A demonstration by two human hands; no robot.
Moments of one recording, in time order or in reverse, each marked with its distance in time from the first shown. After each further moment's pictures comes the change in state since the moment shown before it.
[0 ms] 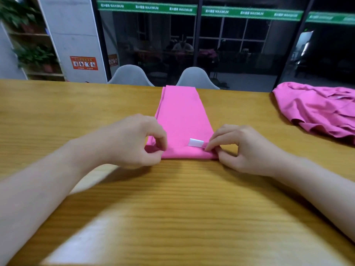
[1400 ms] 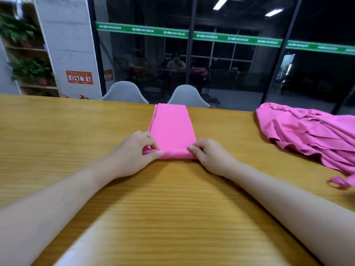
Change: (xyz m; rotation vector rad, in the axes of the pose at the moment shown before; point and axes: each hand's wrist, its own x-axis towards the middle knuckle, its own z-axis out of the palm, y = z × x) left_hand 0.022 -0.022 0.038 -0.072 0.188 -0.235; right_hand 0.036 0.020 0.027 0.049 0.036 0.394
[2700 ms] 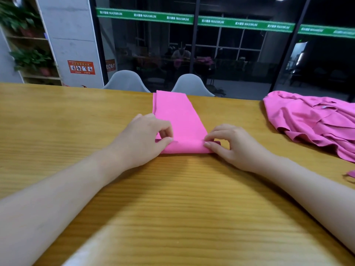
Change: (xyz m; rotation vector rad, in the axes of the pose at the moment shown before) left_hand 0.014 0.043 0.010 0.072 0.098 0.087; right_hand -0.022 0.045 -0.034 -0.117 0.072 -0.307
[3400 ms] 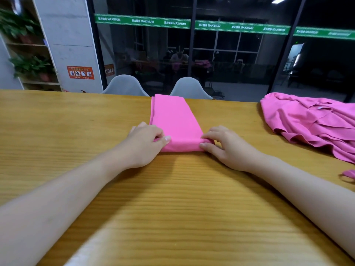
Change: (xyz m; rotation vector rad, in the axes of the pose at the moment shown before) left_hand 0.009 0.005 0.004 -0.039 -0.179 -0.300; right_hand 0.008 0.006 0.010 0.018 -0.088 0.126
